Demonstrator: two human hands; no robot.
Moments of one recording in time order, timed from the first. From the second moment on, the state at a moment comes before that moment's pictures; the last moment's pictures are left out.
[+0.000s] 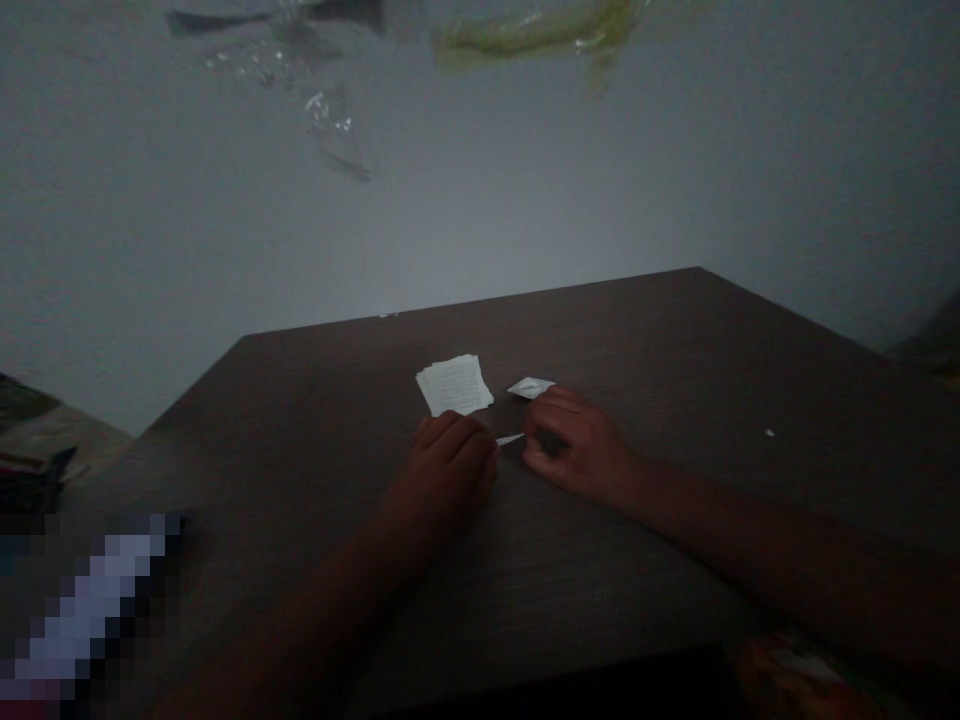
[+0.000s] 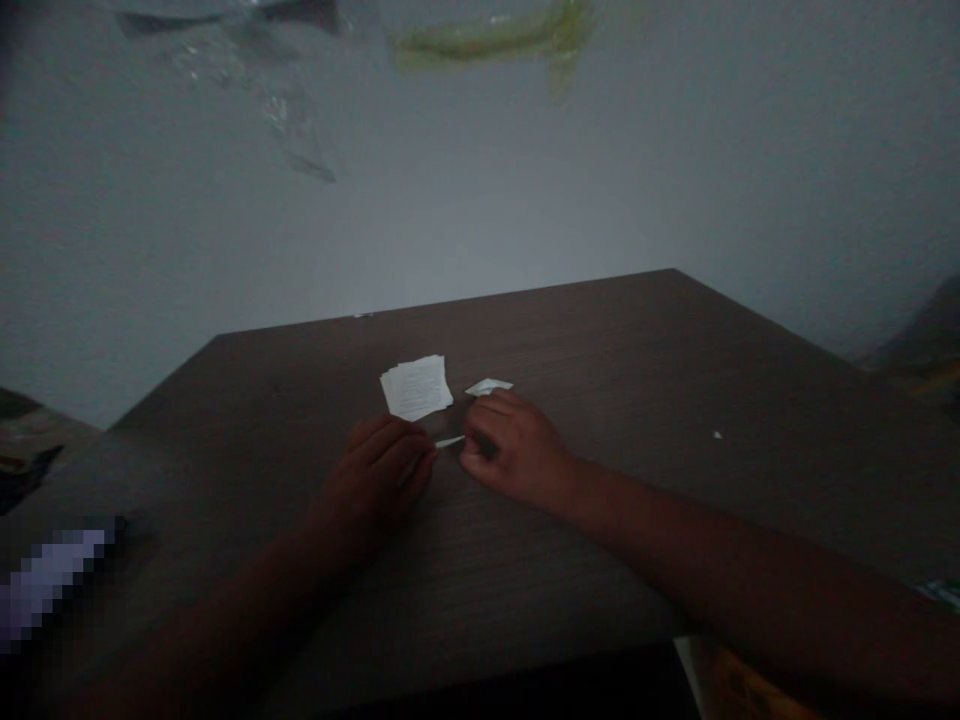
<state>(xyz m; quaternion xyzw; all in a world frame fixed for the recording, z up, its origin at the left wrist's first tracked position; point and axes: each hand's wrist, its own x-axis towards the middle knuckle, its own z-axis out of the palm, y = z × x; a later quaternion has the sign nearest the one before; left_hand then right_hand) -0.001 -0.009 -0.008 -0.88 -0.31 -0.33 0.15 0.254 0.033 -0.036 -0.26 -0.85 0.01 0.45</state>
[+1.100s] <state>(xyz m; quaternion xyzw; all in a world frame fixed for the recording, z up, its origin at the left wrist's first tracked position) -0.003 -0.004 -0.010 -0.86 -0.38 -0.33 0.10 0.255 0.034 -0.036 -0.31 -0.82 0.13 0.46</state>
